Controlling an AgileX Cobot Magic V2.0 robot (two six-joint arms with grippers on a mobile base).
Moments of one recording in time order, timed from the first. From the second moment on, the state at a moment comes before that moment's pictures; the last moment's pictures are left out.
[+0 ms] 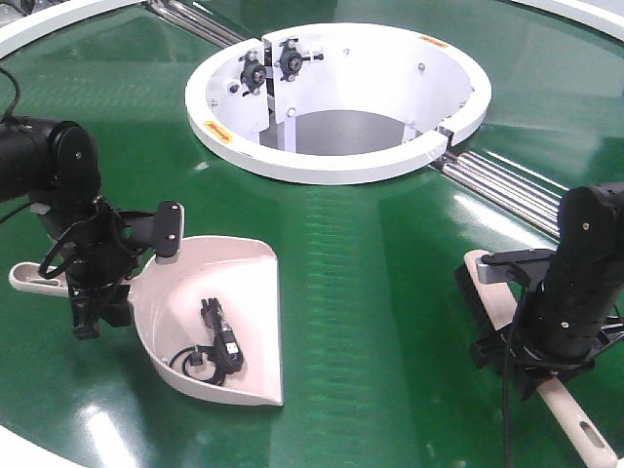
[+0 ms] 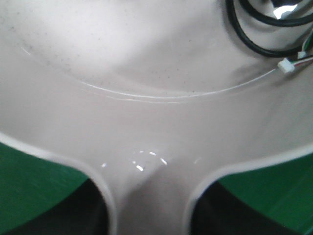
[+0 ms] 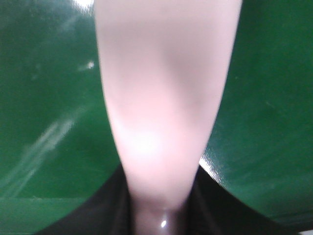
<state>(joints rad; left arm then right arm) -0.22 1.87 -1.38 -0.04 1.14 1.26 0.14 1.68 -1.00 0.01 1.09 -0.02</state>
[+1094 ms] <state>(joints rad) -0.22 1.71 -1.38 -0.10 1.22 0.88 0.14 1.33 -1.00 0.03 1.00 -0.02</state>
